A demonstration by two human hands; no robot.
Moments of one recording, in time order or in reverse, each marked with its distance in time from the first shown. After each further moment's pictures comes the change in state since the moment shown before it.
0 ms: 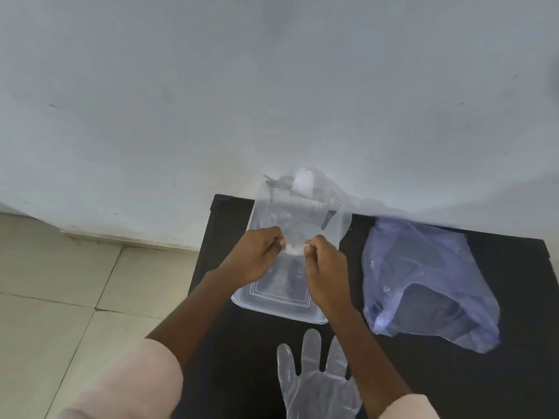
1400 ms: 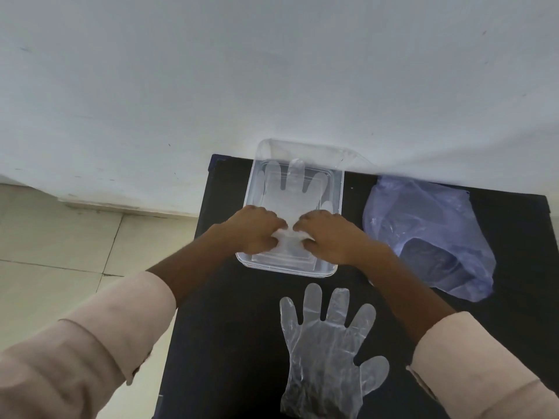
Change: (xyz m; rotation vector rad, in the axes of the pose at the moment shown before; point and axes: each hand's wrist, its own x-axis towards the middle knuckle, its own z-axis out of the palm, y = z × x) left_hand -0.008 0.001 0.003 0.581 -0.565 0.059; right_hand 0.012 -0.004 -0.033 -0.560 -0.811 -0.294
